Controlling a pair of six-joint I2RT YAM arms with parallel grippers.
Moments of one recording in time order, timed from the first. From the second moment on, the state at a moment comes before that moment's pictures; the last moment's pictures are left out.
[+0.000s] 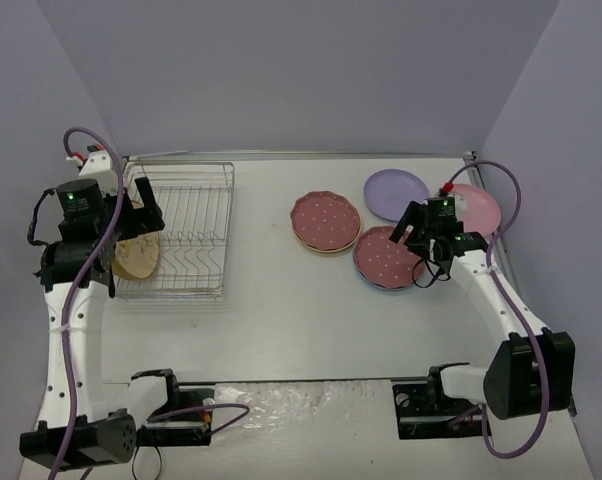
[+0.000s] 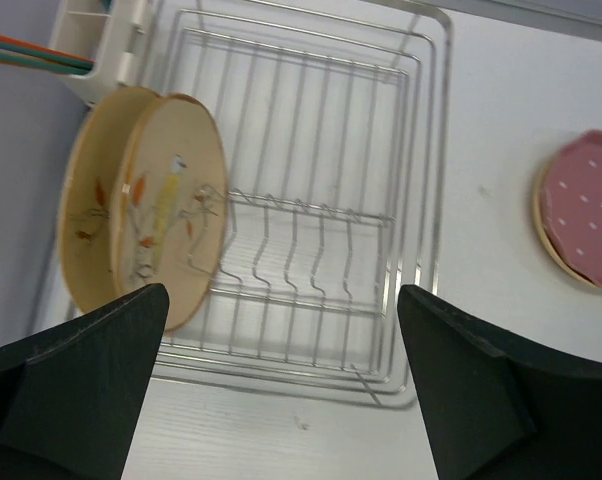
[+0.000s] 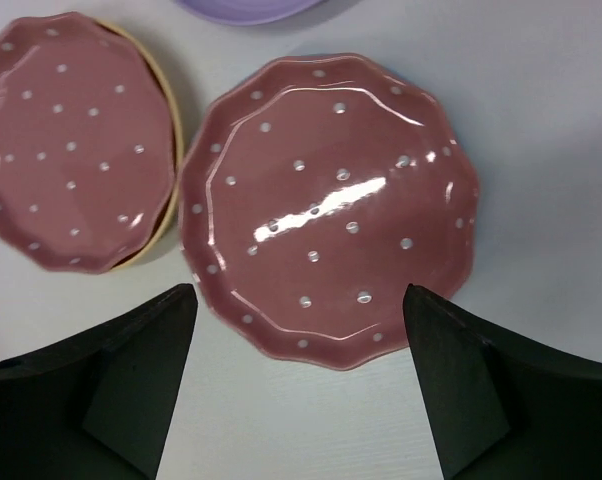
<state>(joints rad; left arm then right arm) 0.13 1.06 1.35 -0.79 0.05 -0.11 0.13 1.24 0.92 -0.48 0.10 0.60</state>
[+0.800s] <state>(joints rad) -0.02 0.88 1.12 -0.88 0.19 -0.20 0.01 1.51 0.88 -0.45 0.22 0.65</state>
